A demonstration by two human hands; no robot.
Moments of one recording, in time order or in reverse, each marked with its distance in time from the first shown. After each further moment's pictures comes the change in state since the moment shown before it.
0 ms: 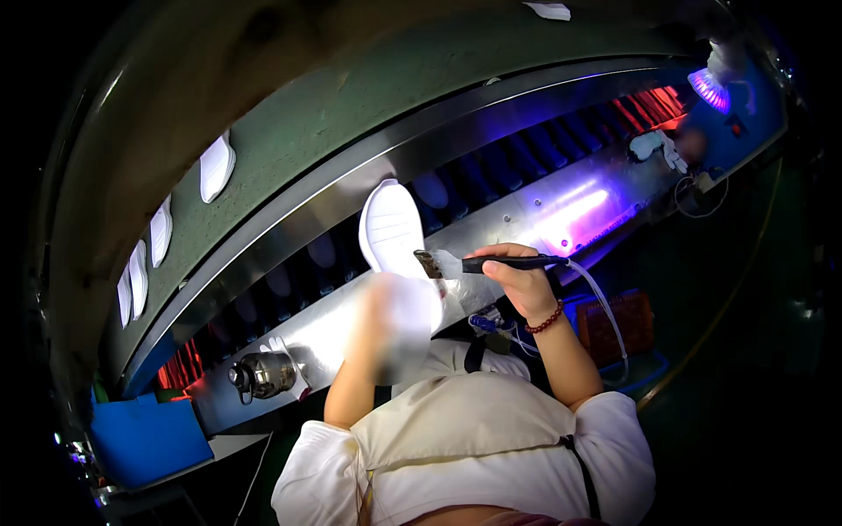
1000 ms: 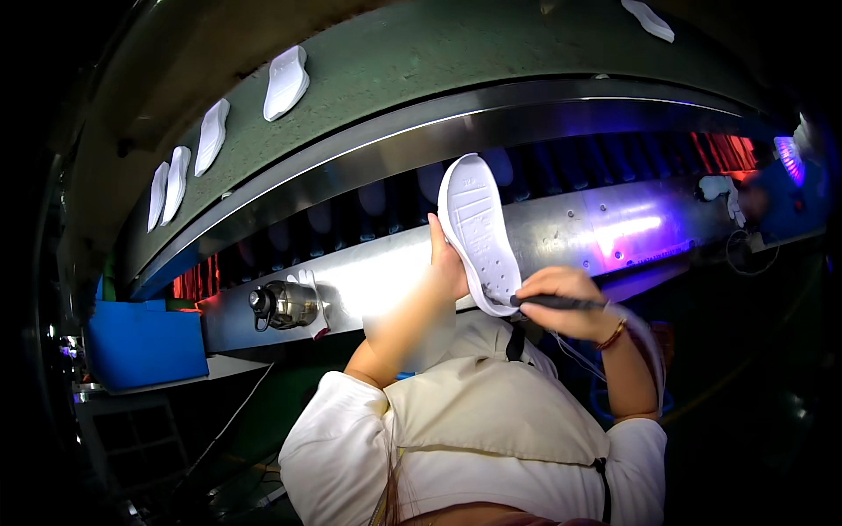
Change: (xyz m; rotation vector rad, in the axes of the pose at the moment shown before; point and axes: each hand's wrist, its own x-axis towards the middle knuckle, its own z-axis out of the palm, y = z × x) left_hand 0.046 -0.019 -0.013 -0.461 -0.111 0.163; right_hand -0.010 -0.017 0.020 -1.028 -0.566 -0.201
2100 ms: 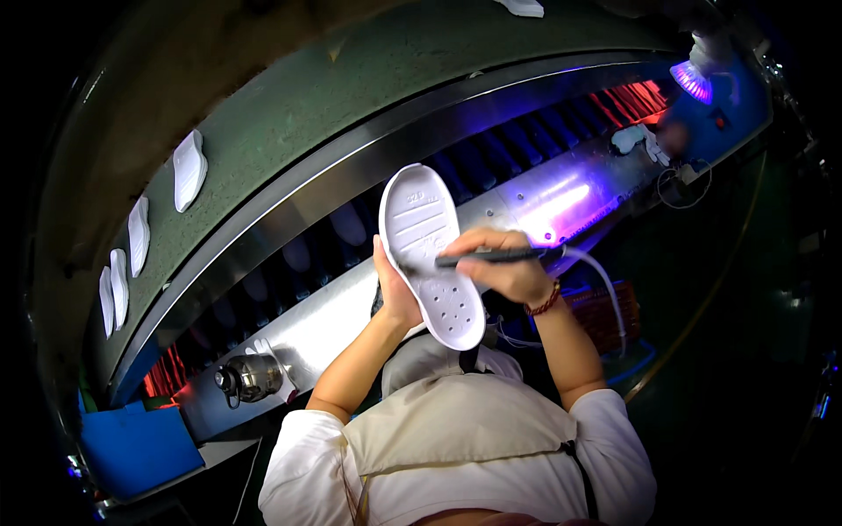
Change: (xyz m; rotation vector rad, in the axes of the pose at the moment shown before) left_hand 0.000 -0.009 0.065 0.191 -0.119 -0.083; right_hand 0.011 -0.010 -0.021 0.443 0.400 0.092
